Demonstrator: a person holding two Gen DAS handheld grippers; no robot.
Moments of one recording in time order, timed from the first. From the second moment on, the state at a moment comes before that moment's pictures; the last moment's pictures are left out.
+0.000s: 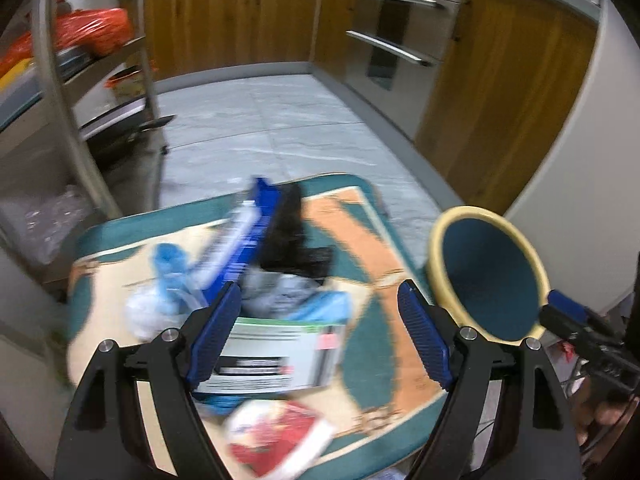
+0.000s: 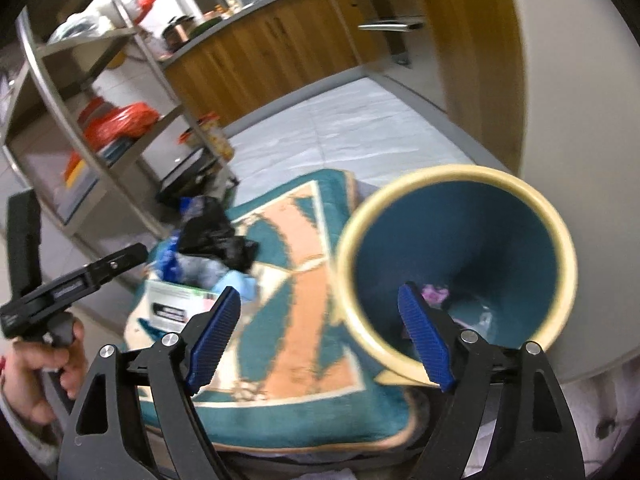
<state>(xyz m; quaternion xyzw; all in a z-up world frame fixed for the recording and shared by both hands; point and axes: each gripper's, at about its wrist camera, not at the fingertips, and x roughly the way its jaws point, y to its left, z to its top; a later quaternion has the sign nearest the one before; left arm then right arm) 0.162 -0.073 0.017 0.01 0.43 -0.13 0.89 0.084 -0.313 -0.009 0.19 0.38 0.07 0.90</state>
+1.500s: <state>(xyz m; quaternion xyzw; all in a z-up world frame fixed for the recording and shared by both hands) 0.246 -0.032 -0.040 0.09 0.52 -0.18 0.83 0.243 -0.198 -0.024 0.23 0.47 0.20 0.83</state>
